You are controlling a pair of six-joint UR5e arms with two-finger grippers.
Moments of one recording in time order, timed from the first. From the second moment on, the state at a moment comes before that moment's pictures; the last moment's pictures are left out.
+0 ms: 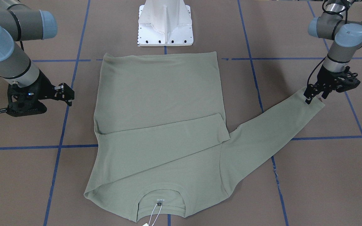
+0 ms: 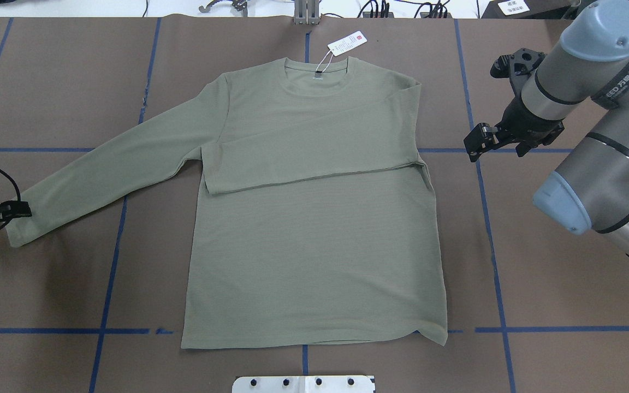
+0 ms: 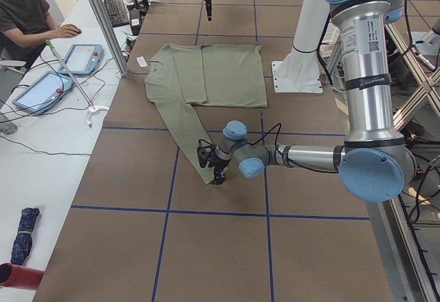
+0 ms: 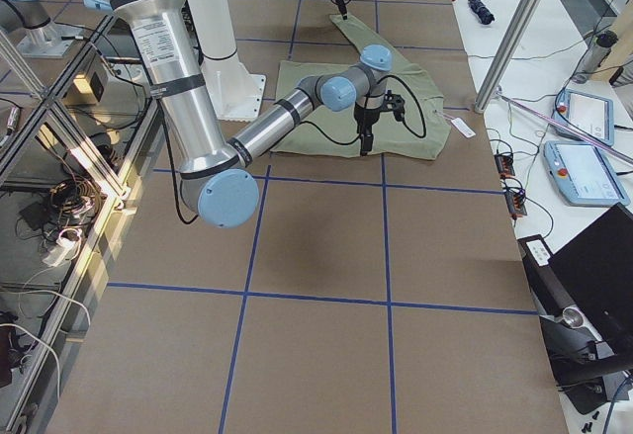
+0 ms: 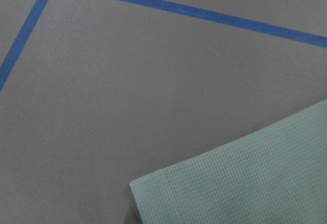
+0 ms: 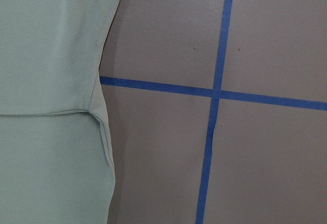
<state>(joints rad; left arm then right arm) -0.78 -1.38 -1.63 -2.44 -1.78 -1.28 0.91 -1.22 1.86 -1.68 2.16 0.71</state>
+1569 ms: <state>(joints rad) -0.81 -1.59 -1.76 -2.13 -1.87 -1.28 0.96 -1.36 1.95 -1.68 2.17 0.69</state>
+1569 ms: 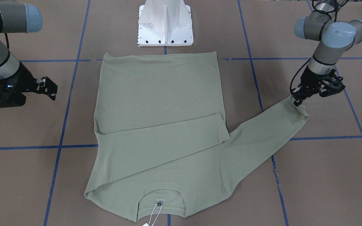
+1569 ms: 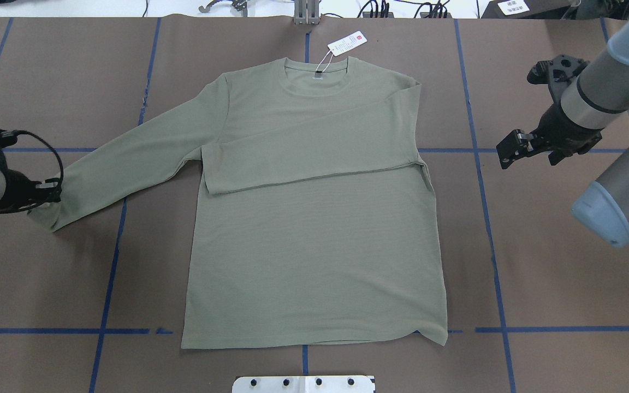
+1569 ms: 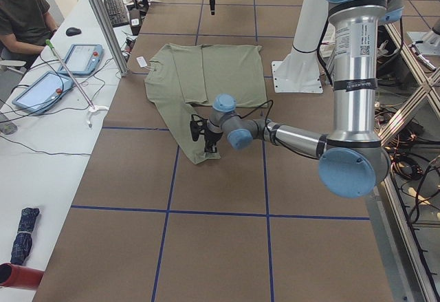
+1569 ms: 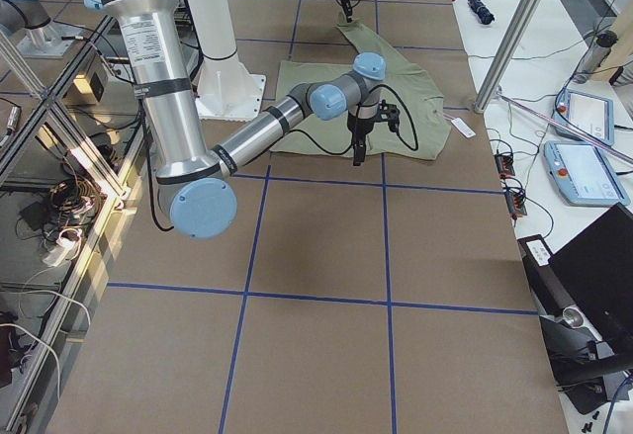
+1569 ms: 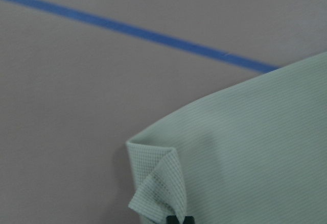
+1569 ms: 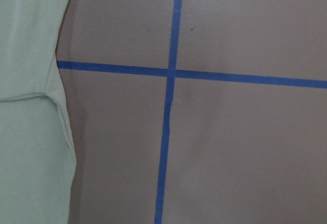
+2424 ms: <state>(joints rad) -0.87 -2.34 -1.61 -1.63 -1.87 -1.35 1.14 -1.55 1.95 -1.68 2.20 0.50</state>
